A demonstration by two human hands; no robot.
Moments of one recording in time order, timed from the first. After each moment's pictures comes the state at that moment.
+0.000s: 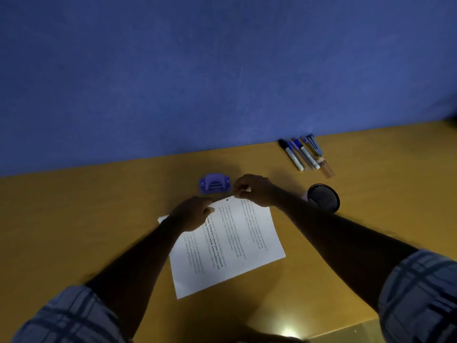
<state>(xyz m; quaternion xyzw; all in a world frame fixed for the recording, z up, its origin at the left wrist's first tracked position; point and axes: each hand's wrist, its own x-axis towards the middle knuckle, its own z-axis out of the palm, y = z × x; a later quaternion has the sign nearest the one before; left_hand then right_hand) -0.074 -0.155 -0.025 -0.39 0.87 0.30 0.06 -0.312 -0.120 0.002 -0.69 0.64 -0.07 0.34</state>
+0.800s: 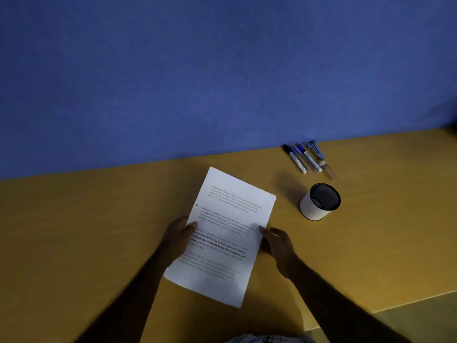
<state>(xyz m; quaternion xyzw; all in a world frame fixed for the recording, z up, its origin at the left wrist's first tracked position) 0.003 -0.080 -0.026 -0.54 0.58 0.57 -0.21 -0.255 0.033 -0.045 -0.10 0.68 -0.47 0.55</state>
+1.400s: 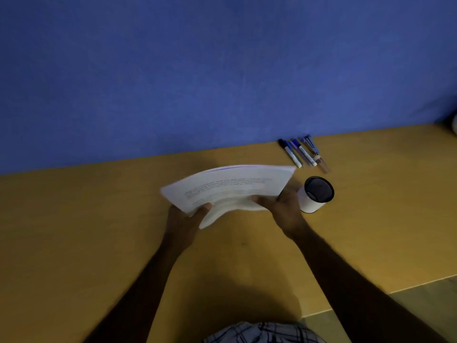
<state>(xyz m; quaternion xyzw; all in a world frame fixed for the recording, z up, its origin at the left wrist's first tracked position) -0.031 -0.057 0.034 -0.43 0.56 0.55 -0.44 -0.267 0.006 0.058 -0.41 0.57 -0.57 0.43</state>
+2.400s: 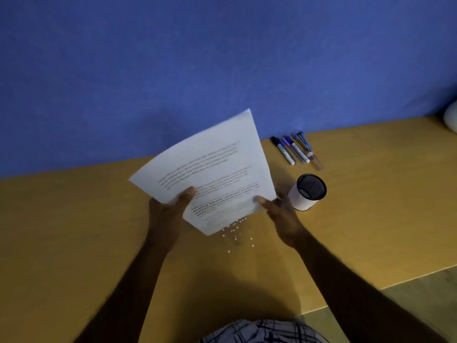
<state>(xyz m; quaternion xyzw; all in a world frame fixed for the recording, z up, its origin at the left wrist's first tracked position) -0.043 -0.056 0.080 -0.40 0.50 0.57 -0.52 -0.293 0.020 0.026 -0.25 0.60 -0.55 0.52</state>
